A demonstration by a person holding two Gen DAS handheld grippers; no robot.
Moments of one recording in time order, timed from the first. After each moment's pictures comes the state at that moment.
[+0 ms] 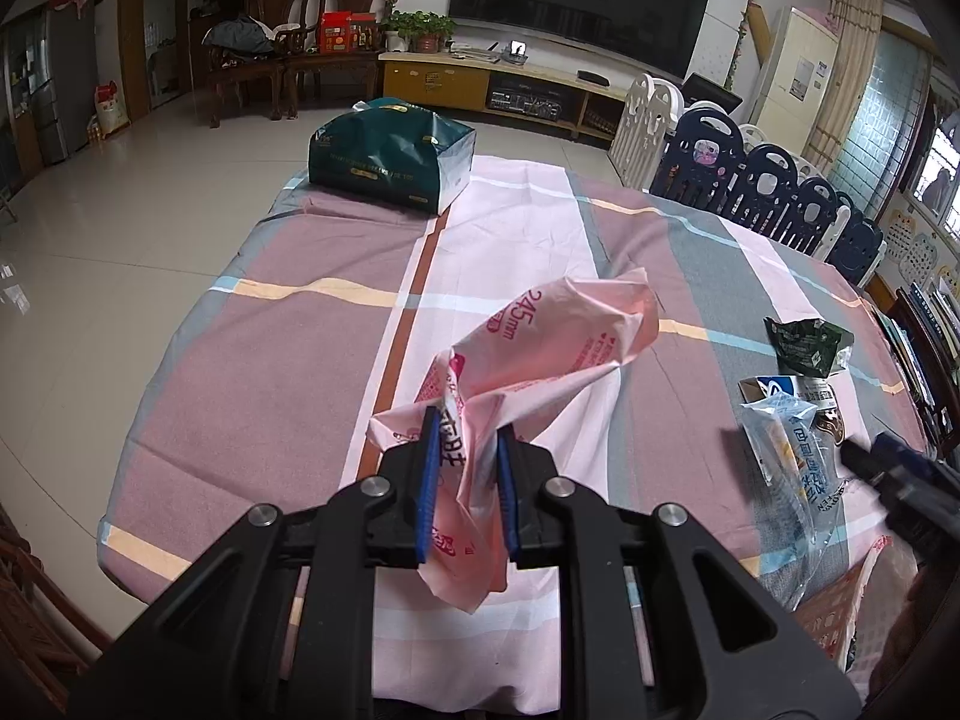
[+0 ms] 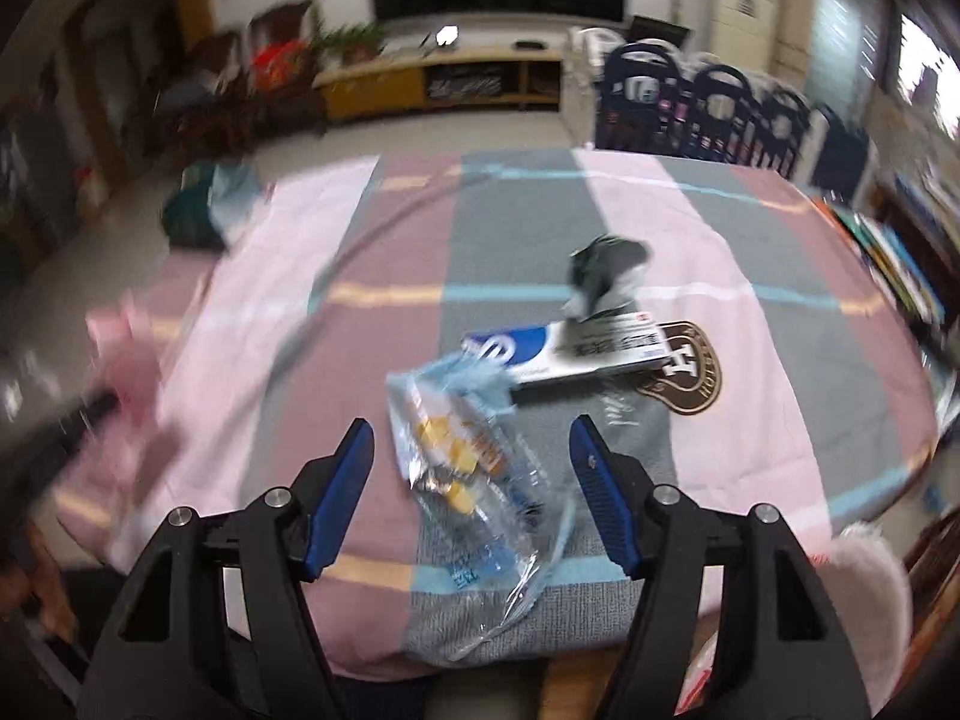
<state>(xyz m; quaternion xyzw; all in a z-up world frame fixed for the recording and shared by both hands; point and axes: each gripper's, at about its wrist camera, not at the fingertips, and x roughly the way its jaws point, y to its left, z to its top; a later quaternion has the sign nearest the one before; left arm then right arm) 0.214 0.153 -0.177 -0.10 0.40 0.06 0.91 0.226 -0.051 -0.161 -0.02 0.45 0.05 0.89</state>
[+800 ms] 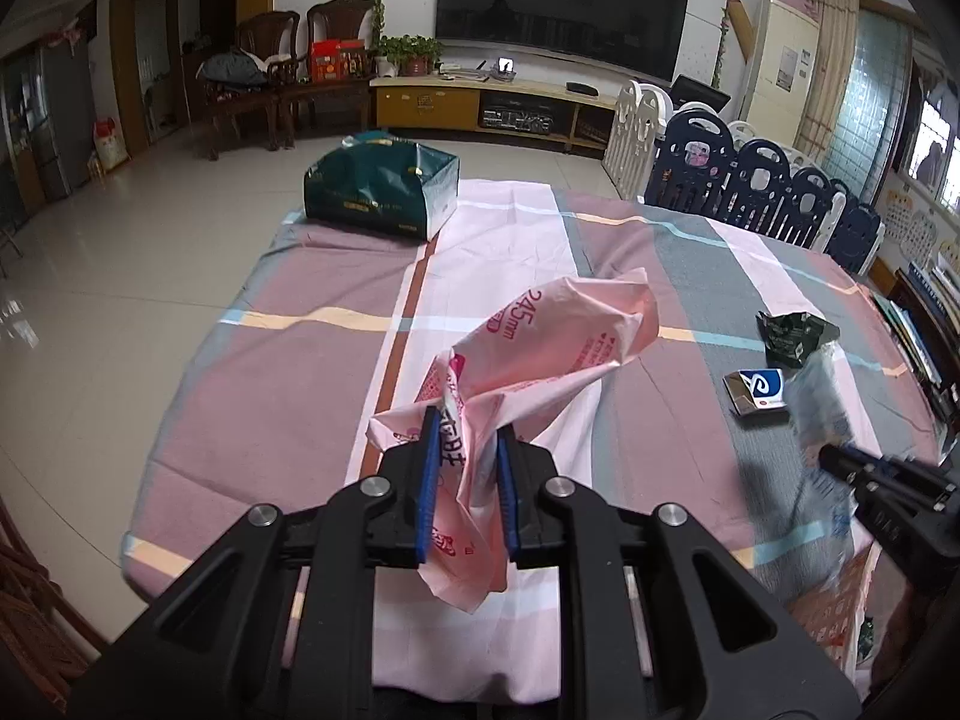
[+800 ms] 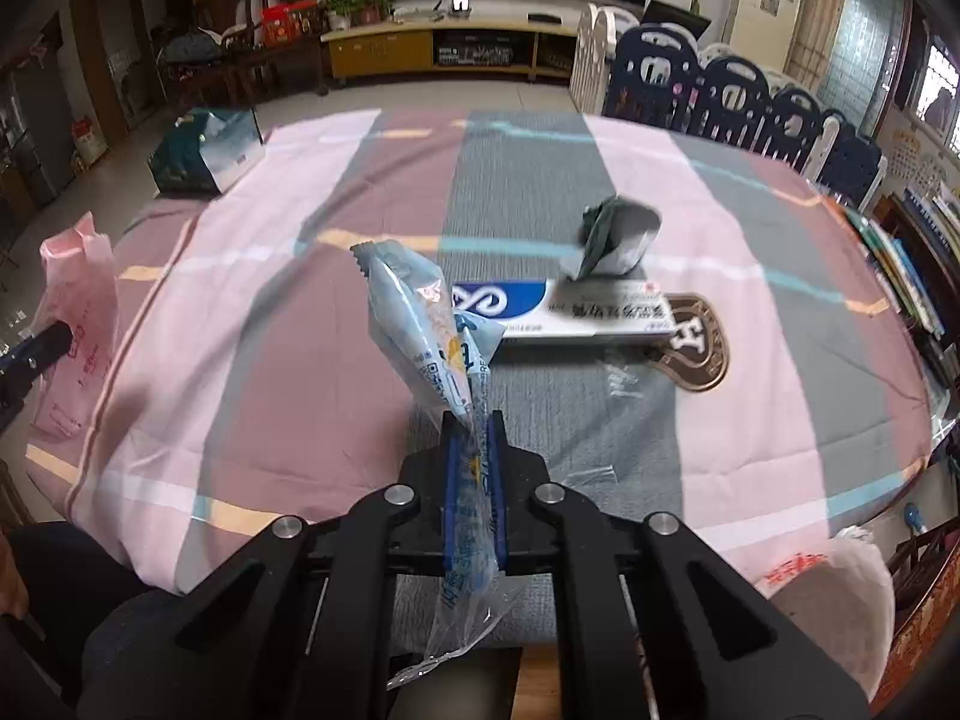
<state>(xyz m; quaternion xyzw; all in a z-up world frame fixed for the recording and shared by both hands) 0.197 0.133 -0.155 -0.06 0.38 0.07 0.92 0.219 -0.058 -0.164 -0.03 0.46 0.05 0.89</state>
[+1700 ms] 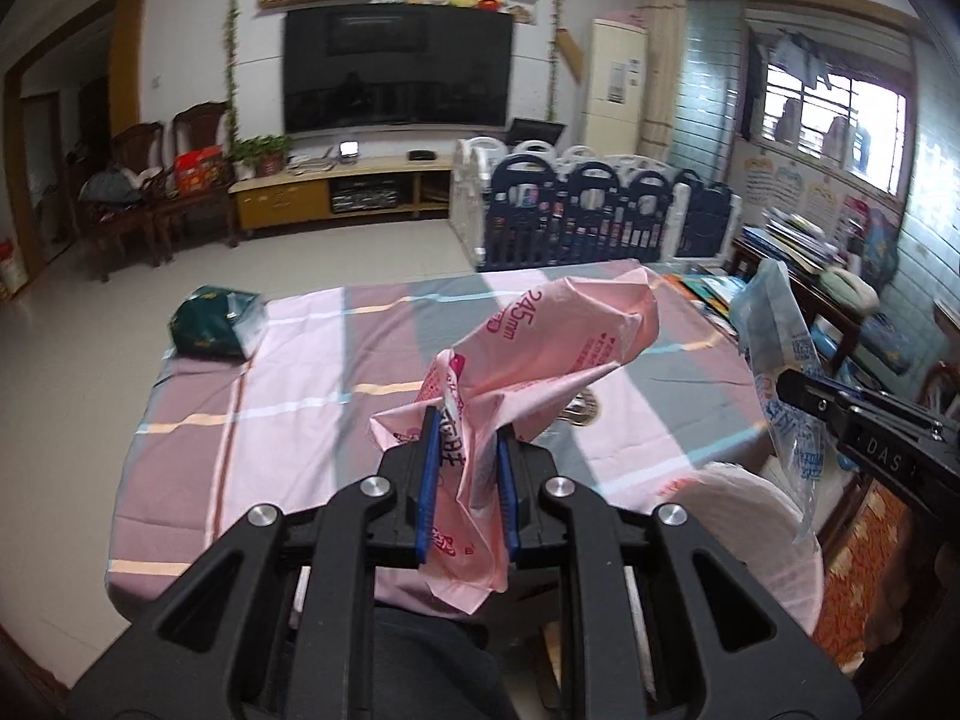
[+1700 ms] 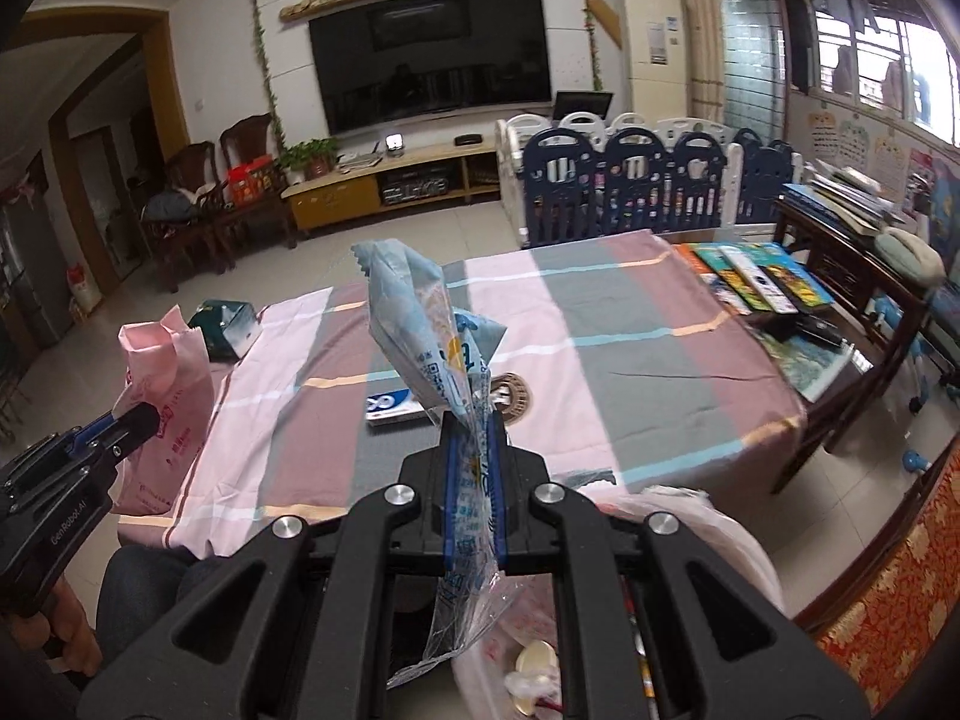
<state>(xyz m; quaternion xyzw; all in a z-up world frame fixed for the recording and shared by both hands) 0.085 -0.028 -0.028 0.01 0.29 -0.11 0.95 0.061 -0.194 -0.015 0.07 0.33 0.00 0.94</state>
